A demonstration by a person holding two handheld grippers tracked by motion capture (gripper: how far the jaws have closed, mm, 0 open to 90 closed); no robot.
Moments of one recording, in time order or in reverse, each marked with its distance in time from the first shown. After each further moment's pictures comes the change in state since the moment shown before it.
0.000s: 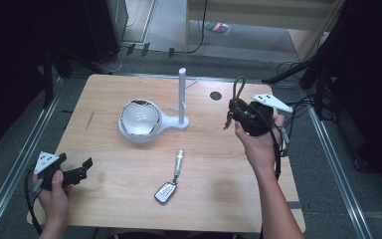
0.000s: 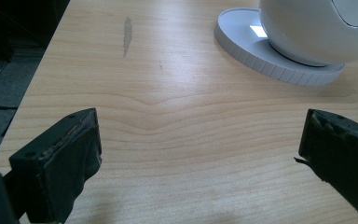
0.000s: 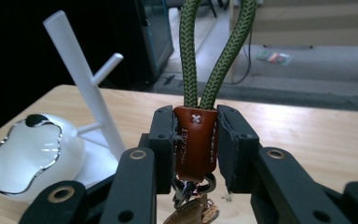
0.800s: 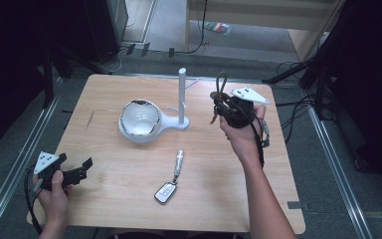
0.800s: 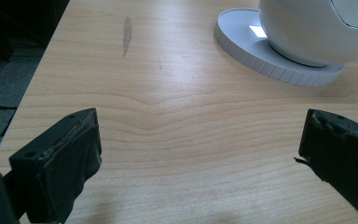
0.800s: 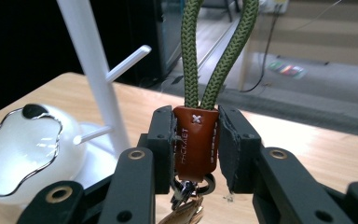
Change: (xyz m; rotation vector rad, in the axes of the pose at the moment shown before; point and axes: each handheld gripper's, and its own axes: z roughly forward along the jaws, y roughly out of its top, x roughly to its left) left arm 0.001 0.000 0.000 0.003 -0.002 0.001; right arm 0.020 -0.004 0.045 0.009 0.048 -0.110
